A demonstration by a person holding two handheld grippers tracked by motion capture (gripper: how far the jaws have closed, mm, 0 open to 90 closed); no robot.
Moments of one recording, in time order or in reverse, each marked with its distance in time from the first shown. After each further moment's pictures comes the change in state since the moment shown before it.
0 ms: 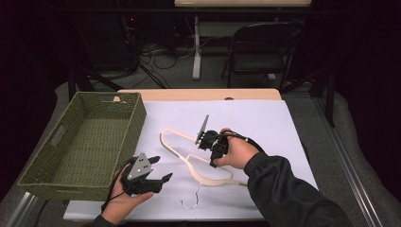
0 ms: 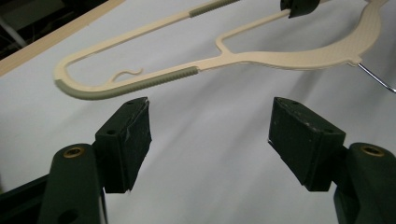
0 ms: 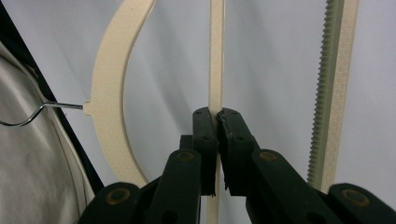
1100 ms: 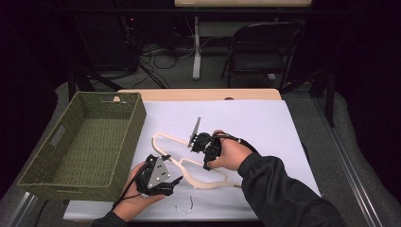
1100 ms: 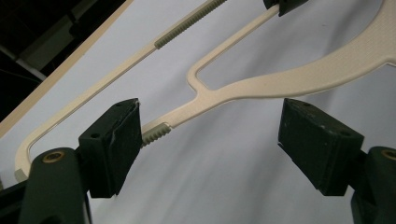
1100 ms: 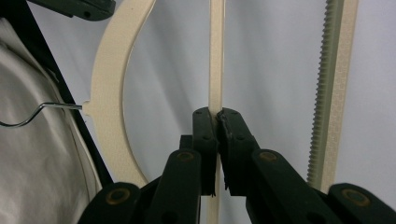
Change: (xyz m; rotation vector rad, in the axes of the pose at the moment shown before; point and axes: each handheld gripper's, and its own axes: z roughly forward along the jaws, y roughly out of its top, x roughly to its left) left arm -0.019 0.006 0.028 0.027 0.058 0.234; right arm 0.014 0.015 0.003 0.018 0.030 -0.044
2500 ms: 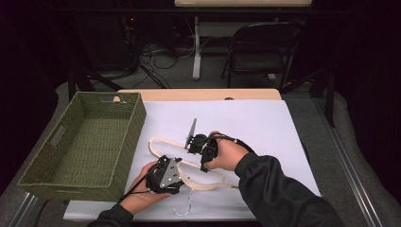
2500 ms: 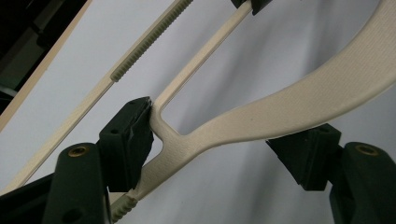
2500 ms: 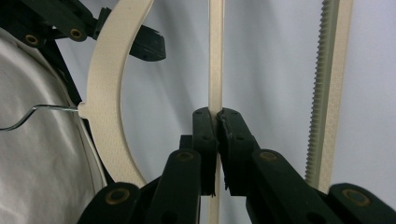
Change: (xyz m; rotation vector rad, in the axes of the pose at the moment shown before) left arm -0.003 0.006 0.026 0.042 -0.087 0.144; right arm 0.003 0.007 0.006 0.005 0.024 -0.023
